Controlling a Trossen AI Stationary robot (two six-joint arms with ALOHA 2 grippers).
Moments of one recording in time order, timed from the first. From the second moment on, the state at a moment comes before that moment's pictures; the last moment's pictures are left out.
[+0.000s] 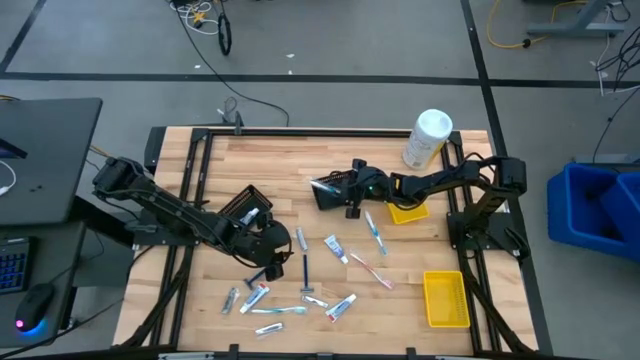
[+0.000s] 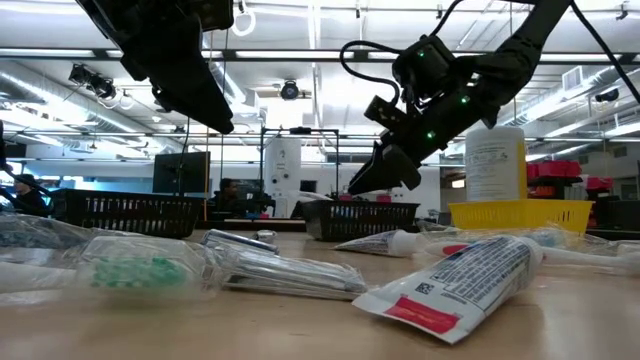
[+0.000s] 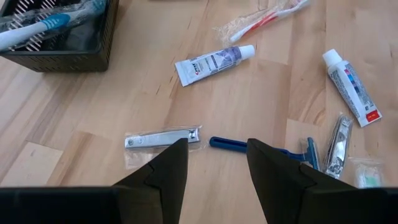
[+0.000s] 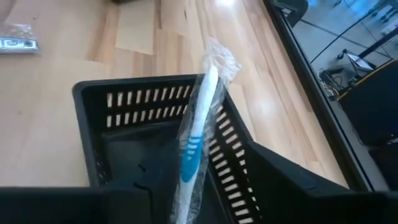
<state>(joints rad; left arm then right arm) -0.42 1.41 0.84 -0.27 -0.43 -0.55 -0.19 1.69 0.73 0.39 0.16 -0.38</state>
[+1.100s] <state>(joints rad) -0.42 1.41 0.84 -0.27 -0.48 -0.54 0.29 1.57 0.73 0.17 0.25 0.21</state>
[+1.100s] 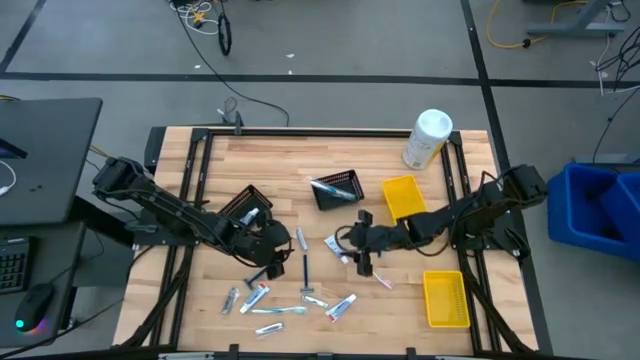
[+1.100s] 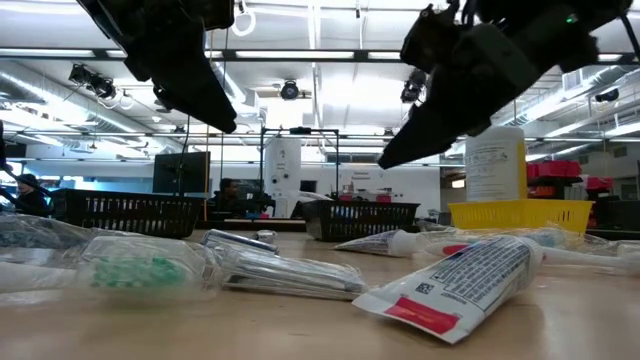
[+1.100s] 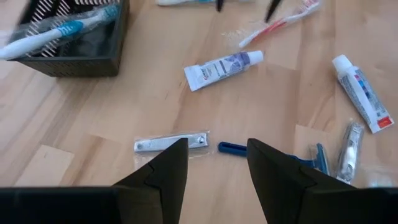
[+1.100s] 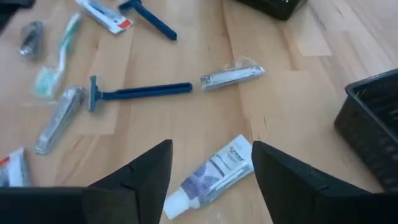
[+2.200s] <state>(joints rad) -0.42 1.41 0.84 -0.09 -0.69 -0.40 0.45 1.57 0.73 0.13 0.44 0.52</state>
